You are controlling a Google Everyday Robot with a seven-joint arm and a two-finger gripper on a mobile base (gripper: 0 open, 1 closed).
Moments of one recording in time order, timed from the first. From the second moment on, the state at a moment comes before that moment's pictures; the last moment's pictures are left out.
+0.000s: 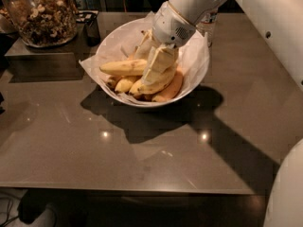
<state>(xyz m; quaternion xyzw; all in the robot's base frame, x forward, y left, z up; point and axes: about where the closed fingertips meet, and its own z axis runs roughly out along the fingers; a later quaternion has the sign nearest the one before) 0.570 0.008 0.925 -0.76 0.57 0.22 0.22</state>
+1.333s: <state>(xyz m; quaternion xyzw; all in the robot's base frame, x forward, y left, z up) 0.566 0.009 0.938 -0.76 0.55 0.23 0.25</state>
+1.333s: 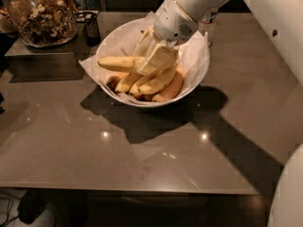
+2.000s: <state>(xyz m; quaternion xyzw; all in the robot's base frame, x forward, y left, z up) 0.528 0.000 0.985 -0.77 0.48 0.27 0.32</state>
